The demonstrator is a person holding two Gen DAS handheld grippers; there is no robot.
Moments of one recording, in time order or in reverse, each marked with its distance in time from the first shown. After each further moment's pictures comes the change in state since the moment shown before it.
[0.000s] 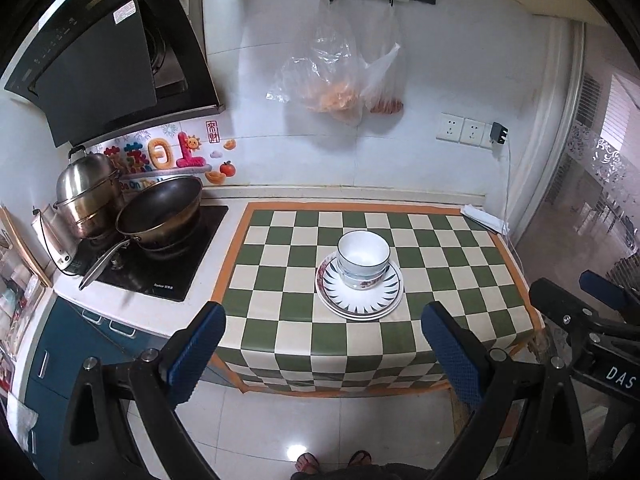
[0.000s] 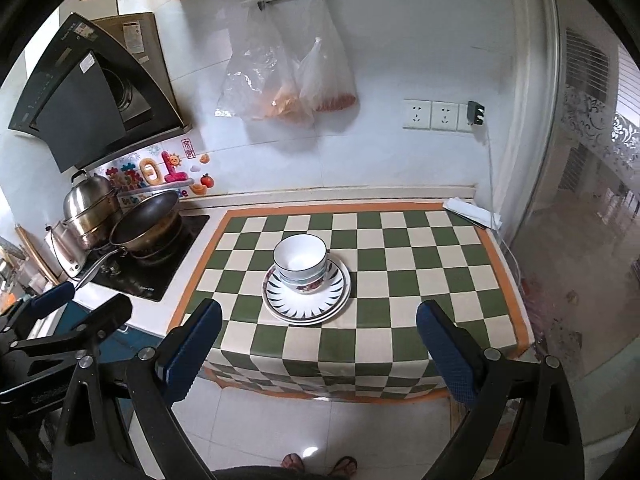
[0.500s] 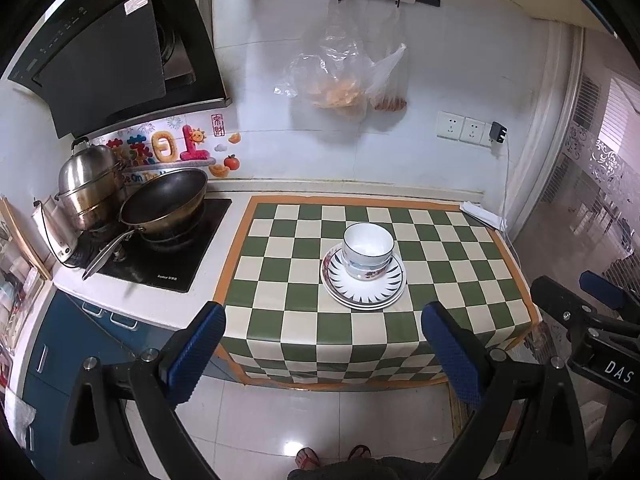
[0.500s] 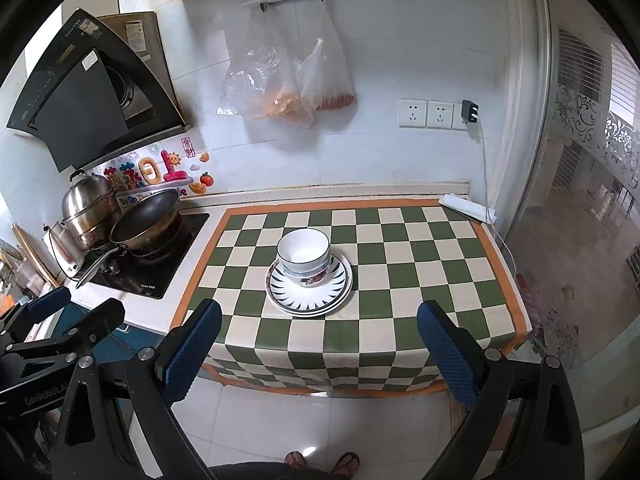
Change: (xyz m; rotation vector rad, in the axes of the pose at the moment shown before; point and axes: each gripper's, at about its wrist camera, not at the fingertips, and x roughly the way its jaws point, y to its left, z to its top) left arm -0.012 0.015 -0.015 -0.012 0.012 -0.009; right arm -0.014 0.013 -0.013 -0.001 -0.002 -0.017
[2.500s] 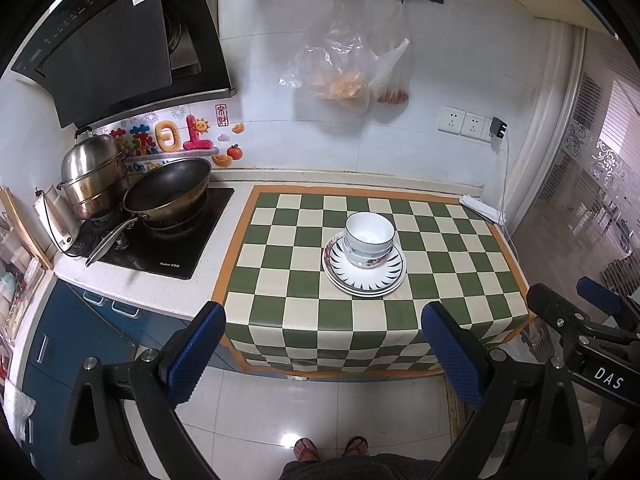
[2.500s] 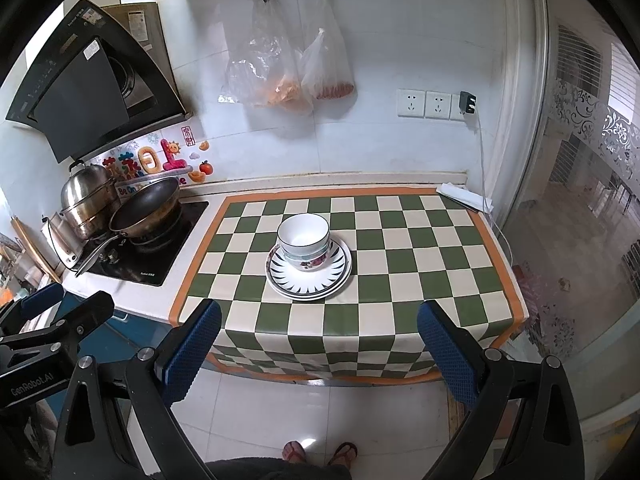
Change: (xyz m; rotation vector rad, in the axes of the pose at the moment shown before) left arm -0.010 0.014 -0.012 0.002 0.022 -0.019; right arm -0.006 -0.001 -0.024 -0.006 0.027 -0.009
